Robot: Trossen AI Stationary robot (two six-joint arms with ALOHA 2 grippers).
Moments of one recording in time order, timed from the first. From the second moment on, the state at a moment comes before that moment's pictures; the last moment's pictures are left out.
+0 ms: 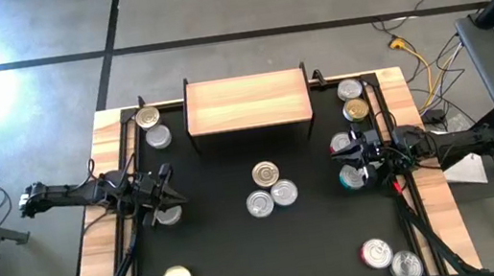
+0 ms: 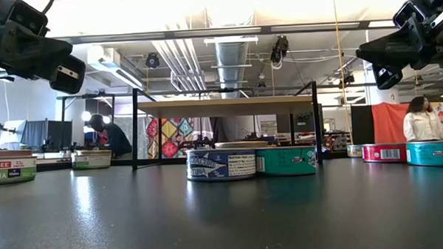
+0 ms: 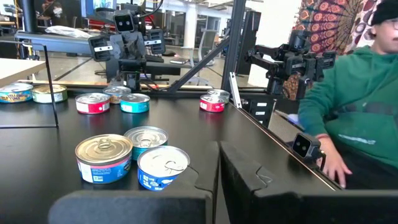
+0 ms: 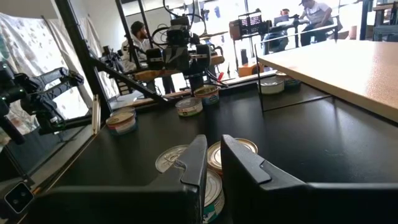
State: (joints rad) left arm -0.09 0.08 0.02 0.04 0.19 -0.11; right arm 0.00 0.05 0.03 0.01 0.00 0.22
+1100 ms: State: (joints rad) left arm -0.09 0.09 0.02 0.02 0.17 0.13; right arm 0.00 0.05 0.03 0.01 0.00 0.22
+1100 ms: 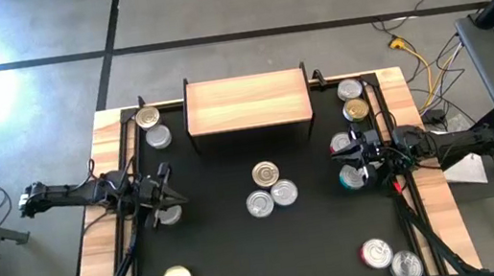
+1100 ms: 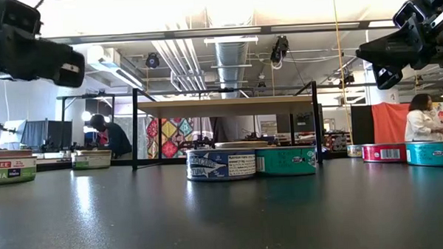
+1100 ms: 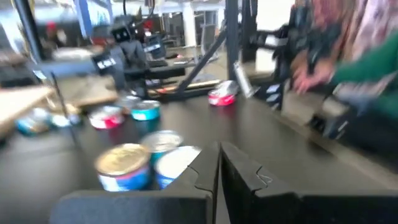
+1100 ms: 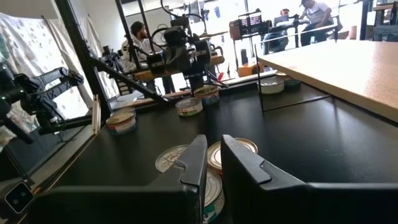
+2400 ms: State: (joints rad) left arm -0.10 0.10 0.02 0.36 0.11 0.04; right arm 0.00 0.54 0.03 0.49 0.08 -0.07
